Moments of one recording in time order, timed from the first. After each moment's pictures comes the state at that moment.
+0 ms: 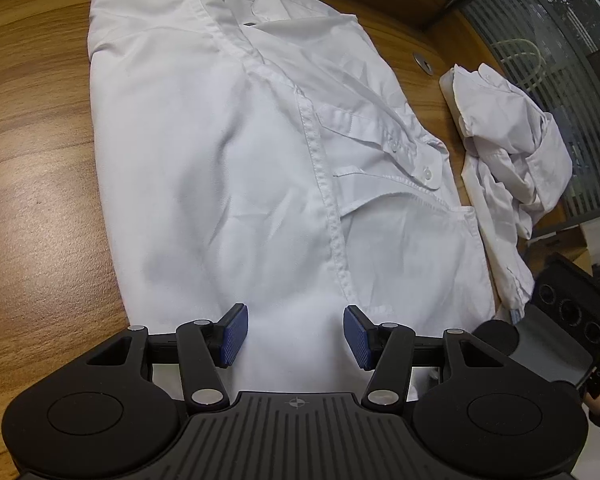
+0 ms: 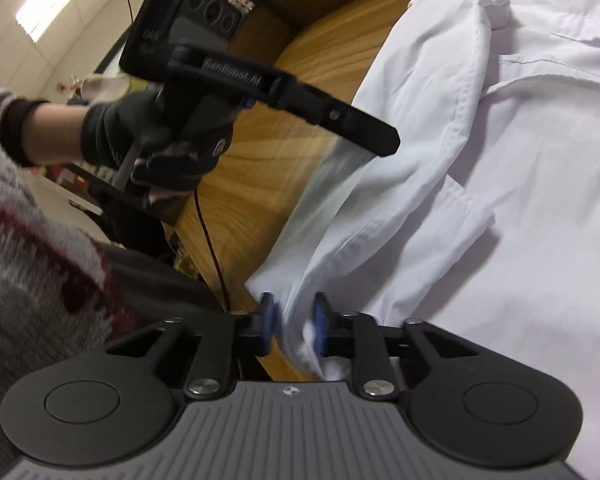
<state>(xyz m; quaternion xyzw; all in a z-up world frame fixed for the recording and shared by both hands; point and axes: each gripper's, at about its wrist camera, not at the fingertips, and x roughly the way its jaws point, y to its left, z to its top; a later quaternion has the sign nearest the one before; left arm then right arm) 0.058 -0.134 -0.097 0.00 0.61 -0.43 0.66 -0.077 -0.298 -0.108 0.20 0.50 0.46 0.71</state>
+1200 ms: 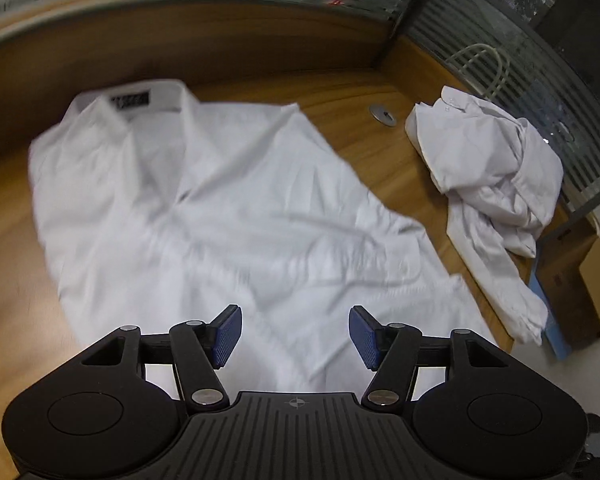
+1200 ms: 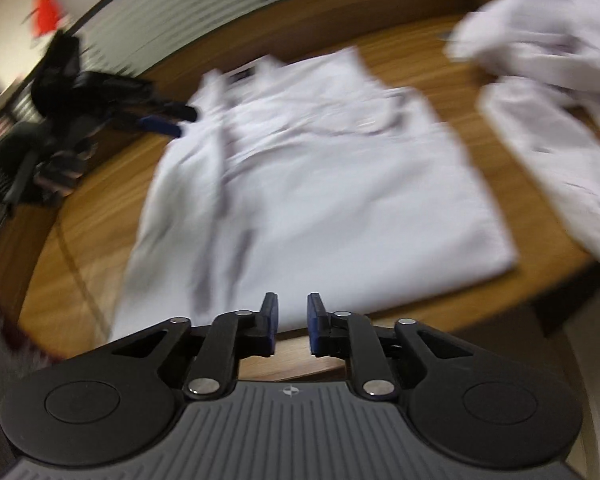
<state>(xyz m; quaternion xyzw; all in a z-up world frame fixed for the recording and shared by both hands) 0.108 -0.216 -0.018 0.09 0.51 -0.47 0.71 -0.233 -0.342 -0.044 0.23 0.41 -0.03 0.88</state>
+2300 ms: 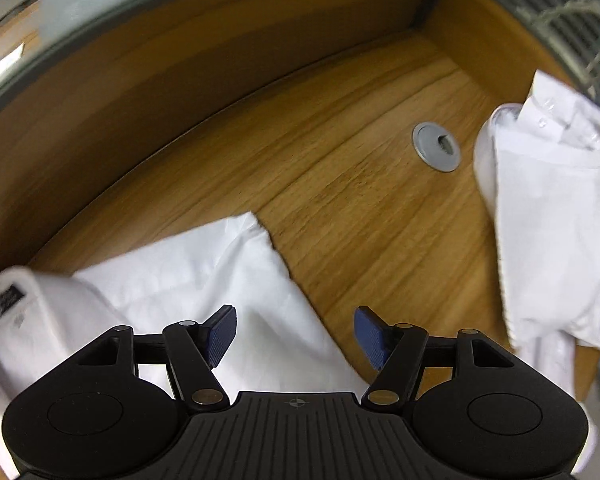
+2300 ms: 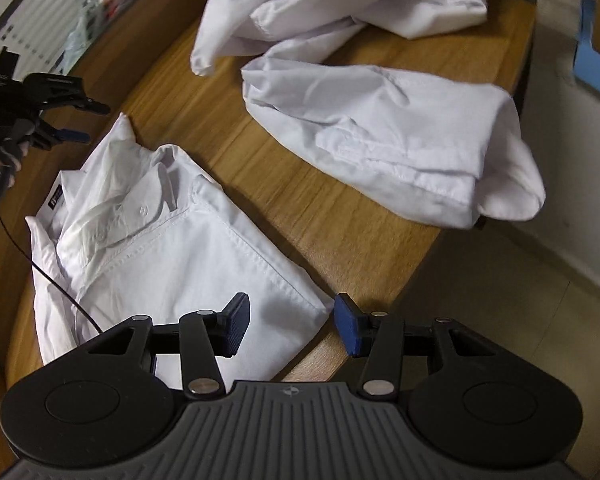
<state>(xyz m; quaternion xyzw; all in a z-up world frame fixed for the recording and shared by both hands) 0.200 -0.507 -0.051 0.24 0.56 -0.40 0.69 -0.218 -0.461 -0.092 0.43 0.41 -0.23 0.77</state>
